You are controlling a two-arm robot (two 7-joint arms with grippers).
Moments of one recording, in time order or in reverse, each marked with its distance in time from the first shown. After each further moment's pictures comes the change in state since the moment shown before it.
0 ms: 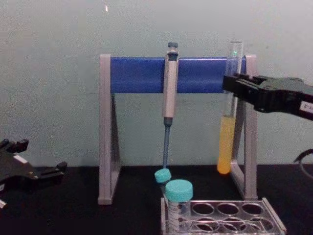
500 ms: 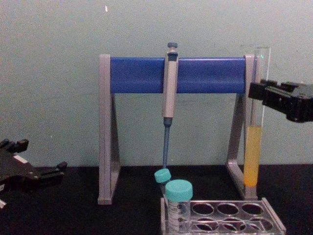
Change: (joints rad) left arm 0.000 0.000 0.000 0.000 0.000 0.000 0.000; right arm -0.099 0.070 0.064 -0.091 0.012 0.018 -0.007
